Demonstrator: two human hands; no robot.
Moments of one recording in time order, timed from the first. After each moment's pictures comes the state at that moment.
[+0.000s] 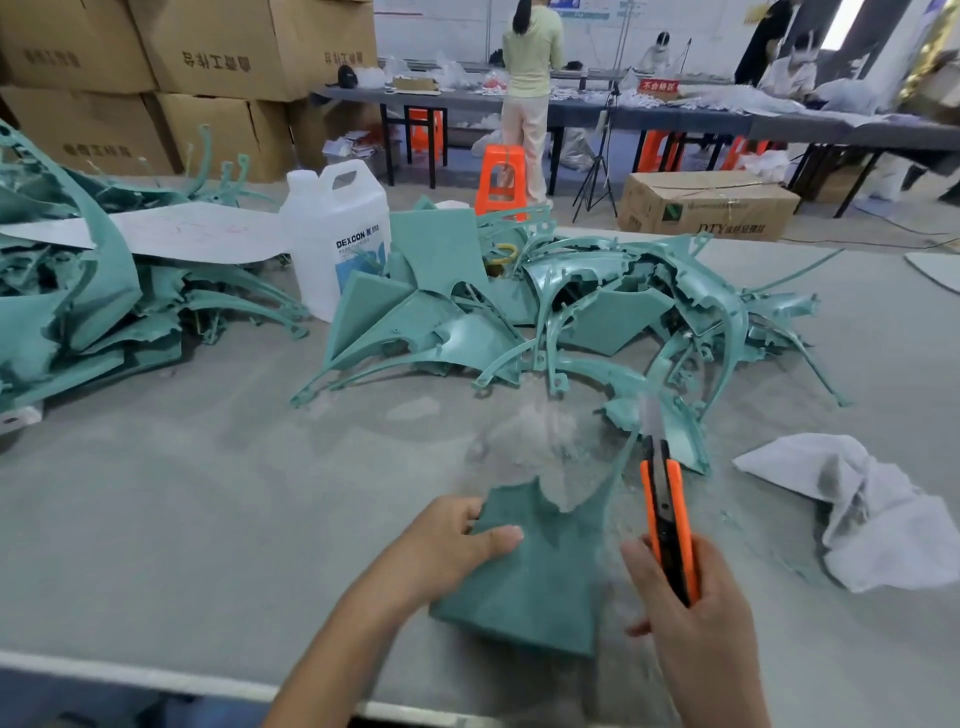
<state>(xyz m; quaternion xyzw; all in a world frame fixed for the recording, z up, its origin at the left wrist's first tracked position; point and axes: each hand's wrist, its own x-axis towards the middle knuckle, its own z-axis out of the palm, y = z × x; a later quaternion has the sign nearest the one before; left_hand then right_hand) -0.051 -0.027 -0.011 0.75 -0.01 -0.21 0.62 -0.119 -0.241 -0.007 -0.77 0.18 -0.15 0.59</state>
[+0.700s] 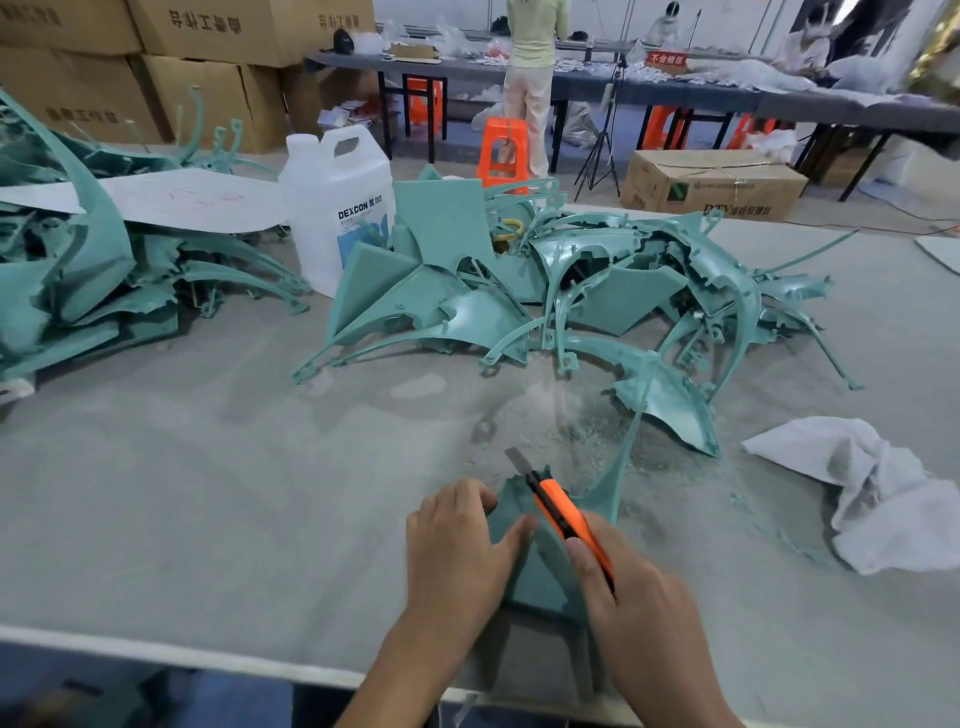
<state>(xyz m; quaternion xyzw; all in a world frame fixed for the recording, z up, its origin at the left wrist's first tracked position) -0.066 -0.049 -0.060 0.95 0.03 0.10 0.31 -0.119 -0.213 -0.014 -0.95 0.02 -0.03 0.31</state>
